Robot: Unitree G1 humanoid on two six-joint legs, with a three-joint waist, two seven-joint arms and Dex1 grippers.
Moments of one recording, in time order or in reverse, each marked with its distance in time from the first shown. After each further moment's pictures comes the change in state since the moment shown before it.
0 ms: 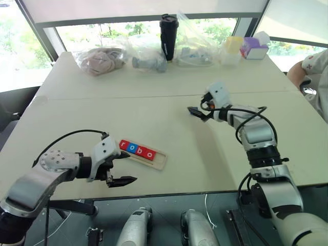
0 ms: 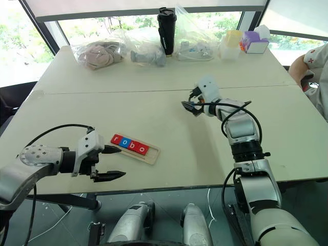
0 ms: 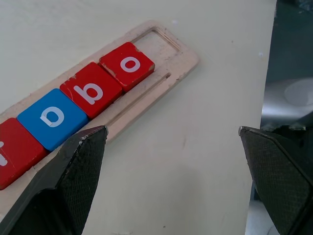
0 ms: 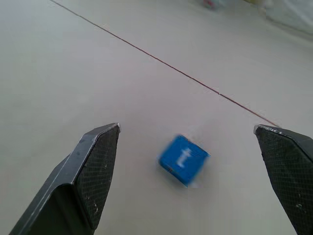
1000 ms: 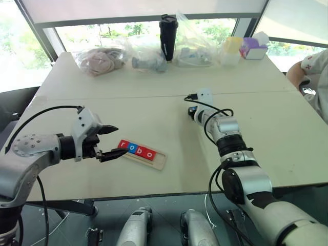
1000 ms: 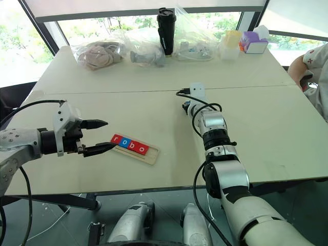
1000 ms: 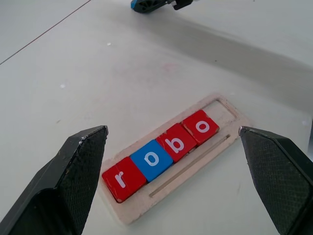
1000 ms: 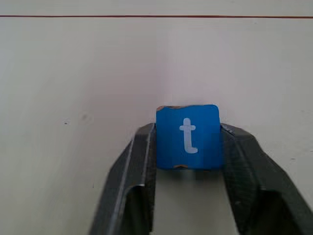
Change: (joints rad) left arm -0.091 0.000 0.221 0.006 -0.136 0.087 0.098; right arm -0.198 0.288 -0.121 0.353 0.051 0.104 -0.546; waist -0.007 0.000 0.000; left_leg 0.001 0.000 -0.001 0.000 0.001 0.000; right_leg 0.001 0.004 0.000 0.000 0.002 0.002
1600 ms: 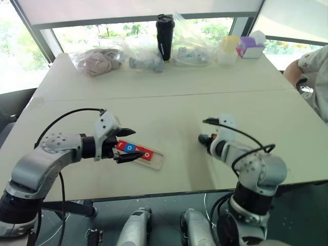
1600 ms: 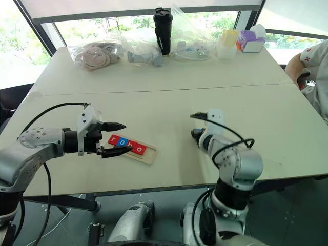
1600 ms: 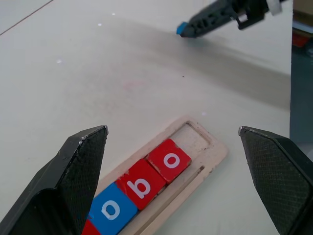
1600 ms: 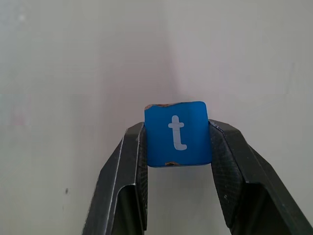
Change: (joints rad) left arm -0.109 -0.079 -0.184 0.062 0.026 -0.027 -0.014; right arm 0.533 0.255 -0.179 -1.353 0.112 0.949 -0.131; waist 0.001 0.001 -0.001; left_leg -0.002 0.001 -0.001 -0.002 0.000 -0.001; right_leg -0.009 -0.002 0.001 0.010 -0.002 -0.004
